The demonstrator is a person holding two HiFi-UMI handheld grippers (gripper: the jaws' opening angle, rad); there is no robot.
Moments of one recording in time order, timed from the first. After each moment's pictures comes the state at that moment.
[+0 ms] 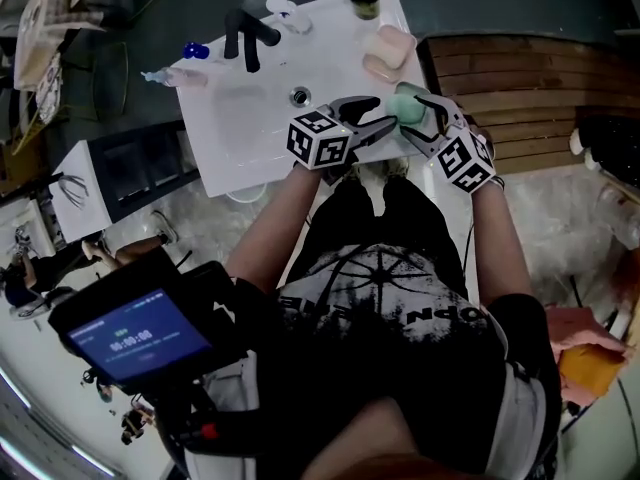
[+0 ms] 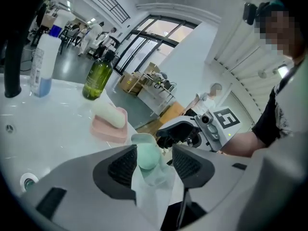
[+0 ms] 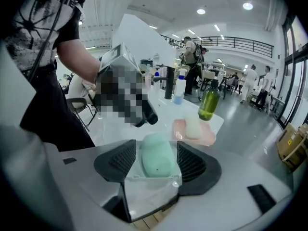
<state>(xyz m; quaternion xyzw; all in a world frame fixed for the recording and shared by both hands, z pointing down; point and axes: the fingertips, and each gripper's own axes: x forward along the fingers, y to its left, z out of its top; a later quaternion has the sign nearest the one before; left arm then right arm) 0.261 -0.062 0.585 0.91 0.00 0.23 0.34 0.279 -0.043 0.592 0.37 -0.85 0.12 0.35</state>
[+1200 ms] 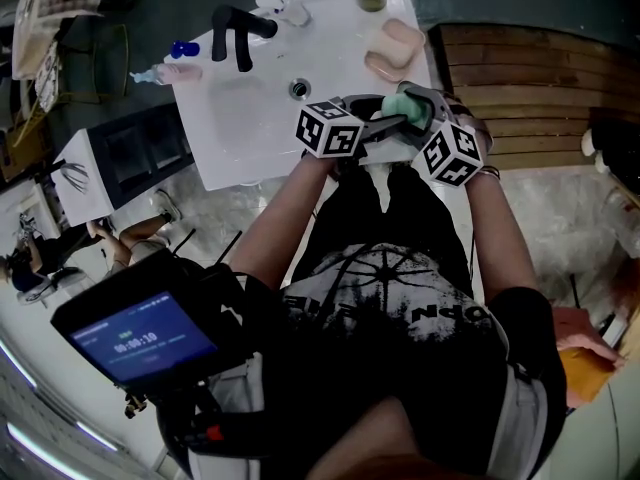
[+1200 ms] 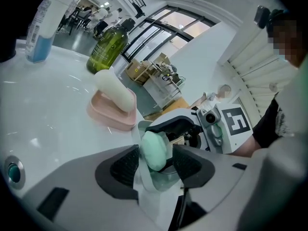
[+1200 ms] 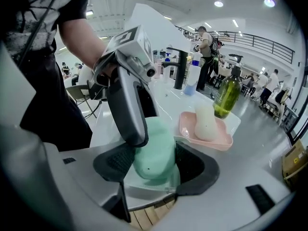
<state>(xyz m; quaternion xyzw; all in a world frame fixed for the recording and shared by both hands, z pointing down) 0.282 -0.063 0.636 0.87 0.00 0.28 0.41 0.270 -0.065 0.641 0.31 -0.85 0.11 0.41</state>
